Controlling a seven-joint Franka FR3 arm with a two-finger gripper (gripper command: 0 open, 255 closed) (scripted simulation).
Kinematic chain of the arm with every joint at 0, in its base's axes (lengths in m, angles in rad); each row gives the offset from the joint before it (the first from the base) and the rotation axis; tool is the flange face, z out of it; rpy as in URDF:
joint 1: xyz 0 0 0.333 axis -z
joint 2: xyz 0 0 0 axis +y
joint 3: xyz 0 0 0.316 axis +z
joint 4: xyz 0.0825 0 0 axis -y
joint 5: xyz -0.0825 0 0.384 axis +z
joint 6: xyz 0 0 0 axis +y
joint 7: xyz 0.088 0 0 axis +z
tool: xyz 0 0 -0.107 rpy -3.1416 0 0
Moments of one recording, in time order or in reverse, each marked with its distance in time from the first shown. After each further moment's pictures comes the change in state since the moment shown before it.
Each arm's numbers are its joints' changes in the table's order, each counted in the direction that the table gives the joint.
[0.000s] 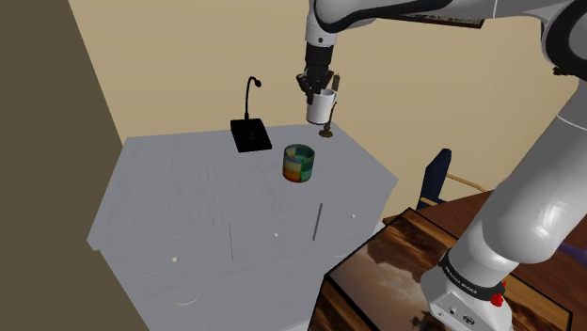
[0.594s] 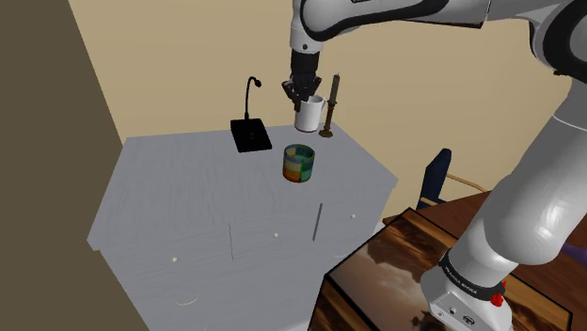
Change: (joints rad) arm -0.047 0.028 0.047 -0.001 -0.010 -0.019 -0.100
